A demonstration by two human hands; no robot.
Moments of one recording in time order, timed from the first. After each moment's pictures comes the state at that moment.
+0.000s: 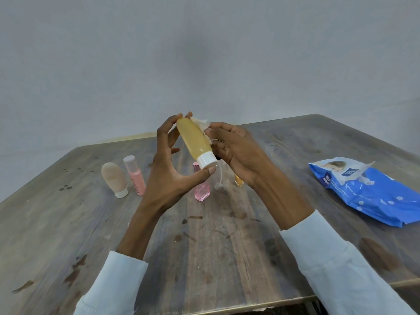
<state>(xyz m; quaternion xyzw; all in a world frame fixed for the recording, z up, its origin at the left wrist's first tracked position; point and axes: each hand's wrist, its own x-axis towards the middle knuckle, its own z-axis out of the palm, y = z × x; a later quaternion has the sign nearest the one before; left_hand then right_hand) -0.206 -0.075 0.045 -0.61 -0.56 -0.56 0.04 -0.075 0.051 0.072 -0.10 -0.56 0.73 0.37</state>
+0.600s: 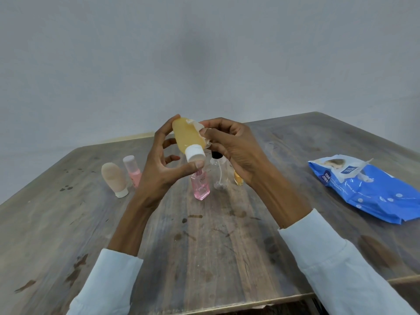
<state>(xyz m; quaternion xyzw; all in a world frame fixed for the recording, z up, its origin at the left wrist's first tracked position) -0.226 -0.077 0.048 -0.56 -0.58 -0.59 -0.08 -0.075 0.053 0.069 -0.11 -0.63 0.65 0.41</state>
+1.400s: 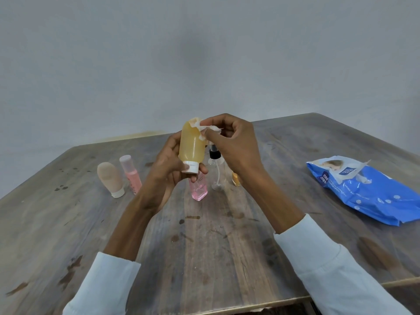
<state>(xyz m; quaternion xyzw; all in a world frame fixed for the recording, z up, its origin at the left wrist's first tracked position) -0.220 -0.067 0.043 -0.54 -0.45 -0.64 -0.32 -0.080 0.050 0.065 -0.18 -0.67 0.50 0.53</state>
